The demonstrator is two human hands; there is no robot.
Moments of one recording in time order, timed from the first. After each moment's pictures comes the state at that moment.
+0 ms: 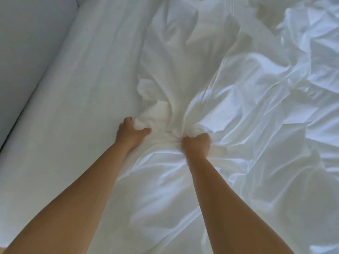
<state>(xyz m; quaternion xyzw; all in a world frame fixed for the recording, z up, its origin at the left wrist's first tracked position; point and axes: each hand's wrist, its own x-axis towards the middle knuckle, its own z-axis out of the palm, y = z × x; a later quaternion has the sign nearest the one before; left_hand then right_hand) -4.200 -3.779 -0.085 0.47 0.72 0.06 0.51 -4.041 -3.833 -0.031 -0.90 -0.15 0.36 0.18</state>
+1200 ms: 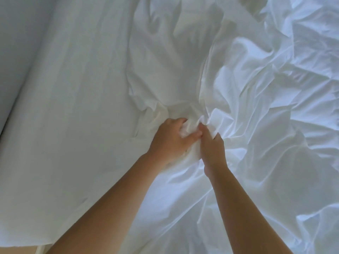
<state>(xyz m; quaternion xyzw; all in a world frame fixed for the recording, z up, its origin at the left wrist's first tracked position) -4.118 -3.837 0.002 0.65 0.50 0.12 0.56 -4.013 -3.890 0.022 -0.81 -0.13 0.43 0.39</state>
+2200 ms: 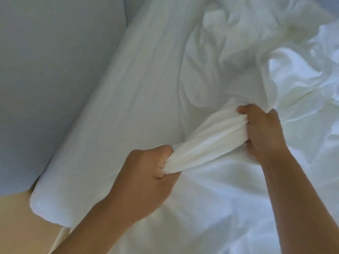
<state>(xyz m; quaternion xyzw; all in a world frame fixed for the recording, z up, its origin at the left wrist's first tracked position) -4.269 -3.883 0.101 0.65 0.54 0.28 0.45 -4.035 -3.807 0.109 -0.75 -0.25 0.42 0.45</state>
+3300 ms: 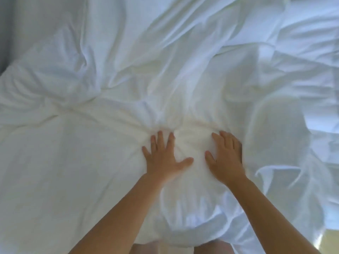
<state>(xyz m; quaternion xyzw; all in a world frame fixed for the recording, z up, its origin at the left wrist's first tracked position) -4.123 -3.942 -0.069 0.72 0.53 -0.19 0.41 -3.962 -4.009 -0.033 -0.84 -0.48 0.23 -0.02</state>
